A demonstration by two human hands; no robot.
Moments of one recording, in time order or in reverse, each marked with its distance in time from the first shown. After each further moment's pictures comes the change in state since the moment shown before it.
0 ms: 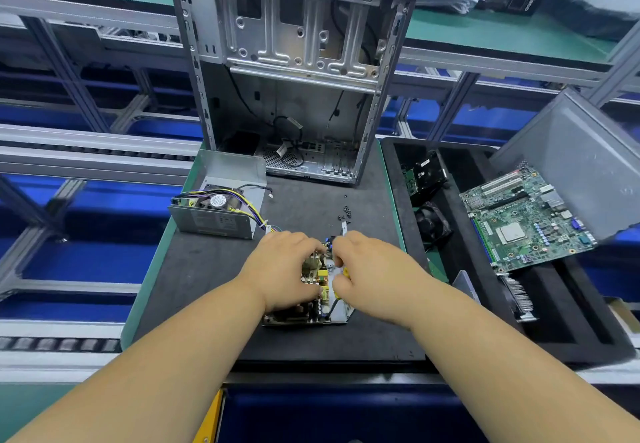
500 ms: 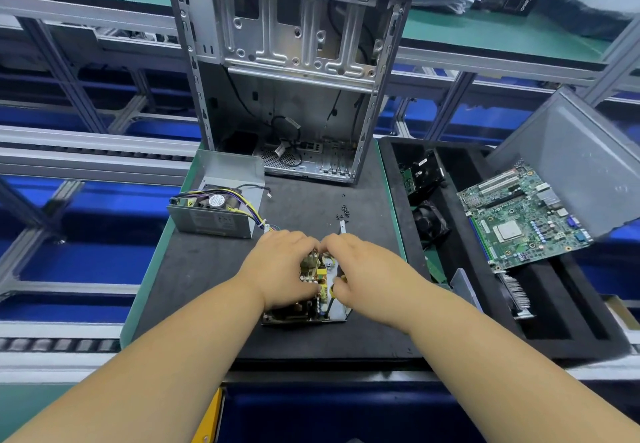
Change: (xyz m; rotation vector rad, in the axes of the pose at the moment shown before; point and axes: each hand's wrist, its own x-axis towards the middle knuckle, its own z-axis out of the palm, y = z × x) left_hand 0.000 0.000 -0.001 0.020 -0.013 0.004; right_hand -0.002 0.001 0.007 0.003 0.042 -0.074
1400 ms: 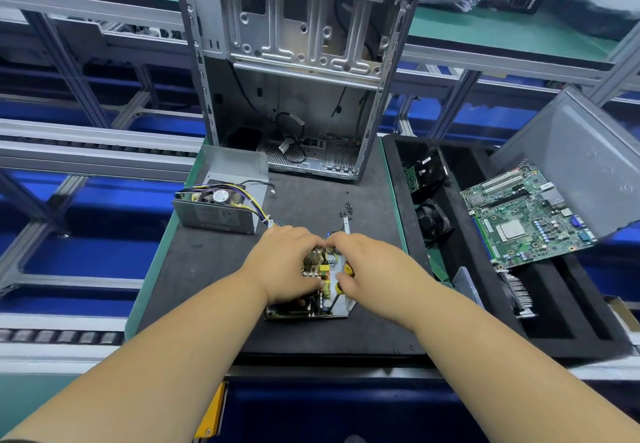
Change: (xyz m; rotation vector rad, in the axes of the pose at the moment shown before) left_hand 0.000 0.000 -0.002 -0.001 0.007 0.009; right_hand -0.001 0.004 0.004 0.010 0.034 0.038
